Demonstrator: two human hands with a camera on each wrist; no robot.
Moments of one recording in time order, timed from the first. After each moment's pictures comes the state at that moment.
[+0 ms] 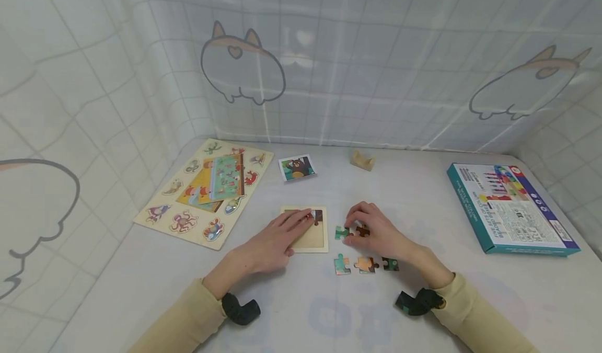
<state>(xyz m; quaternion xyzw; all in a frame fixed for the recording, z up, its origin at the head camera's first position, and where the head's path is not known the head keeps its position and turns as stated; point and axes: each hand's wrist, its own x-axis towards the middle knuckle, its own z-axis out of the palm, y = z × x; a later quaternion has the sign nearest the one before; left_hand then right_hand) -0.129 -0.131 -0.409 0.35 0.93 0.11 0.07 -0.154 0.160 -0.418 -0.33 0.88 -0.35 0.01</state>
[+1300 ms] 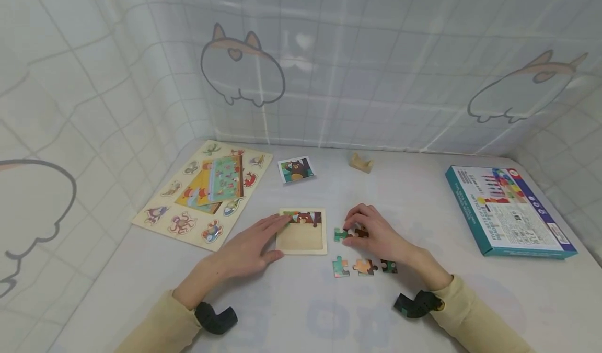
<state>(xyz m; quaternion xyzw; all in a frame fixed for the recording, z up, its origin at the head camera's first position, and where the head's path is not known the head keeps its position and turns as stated) -0.117 -0.169 -0.403 0.26 0.94 0.19 0.08 -0.153 0.161 -0.419 -0.33 0.88 -0.35 0.01</state>
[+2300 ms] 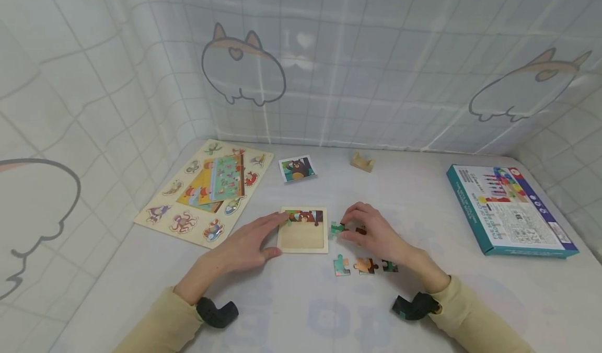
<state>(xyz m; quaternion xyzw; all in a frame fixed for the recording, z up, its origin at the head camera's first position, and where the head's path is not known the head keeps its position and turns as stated) -0.121 -0.171 -0.401 0.24 0.94 0.20 0.09 -0.149 0.150 -0.409 -0.33 0.87 -0.37 -0.02</state>
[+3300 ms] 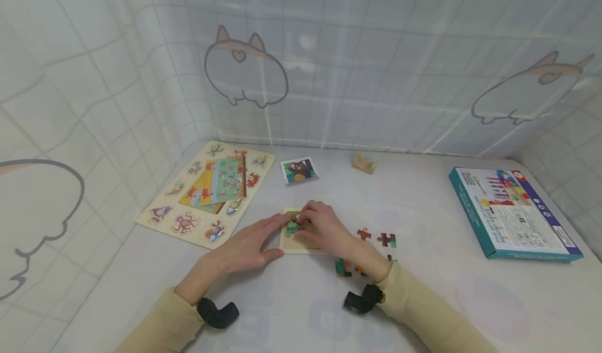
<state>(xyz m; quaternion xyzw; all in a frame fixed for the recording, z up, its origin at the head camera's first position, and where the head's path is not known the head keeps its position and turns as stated) -0.124 -0.174 -0.404 0.25 0.94 0.21 0.10 -0.164 0.054 -0.408 -0.37 0.87 -0.33 -0.02</state>
